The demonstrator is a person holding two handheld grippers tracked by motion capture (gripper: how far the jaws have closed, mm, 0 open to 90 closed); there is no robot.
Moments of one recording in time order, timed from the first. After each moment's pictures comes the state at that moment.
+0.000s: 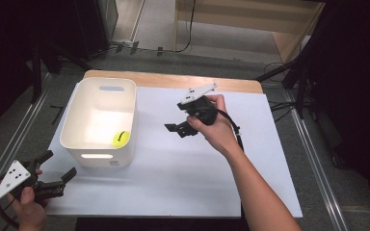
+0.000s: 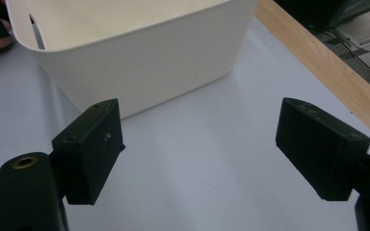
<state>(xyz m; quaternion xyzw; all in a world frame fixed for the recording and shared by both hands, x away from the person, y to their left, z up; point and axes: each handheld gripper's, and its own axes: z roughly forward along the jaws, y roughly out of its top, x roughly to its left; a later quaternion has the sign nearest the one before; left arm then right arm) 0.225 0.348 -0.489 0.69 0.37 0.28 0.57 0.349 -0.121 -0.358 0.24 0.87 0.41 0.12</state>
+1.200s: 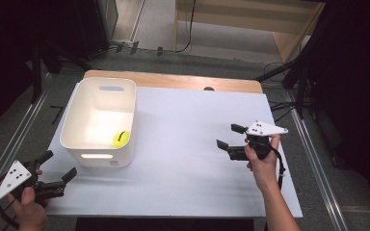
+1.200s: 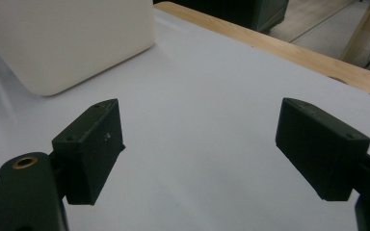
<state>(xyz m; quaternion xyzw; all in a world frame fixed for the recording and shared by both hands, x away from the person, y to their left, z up) 0.224 0.347 -0.489 0.69 0.37 0.28 0.56 0.280 -0.263 -0.434 0.37 0.77 0.49 0.18</state>
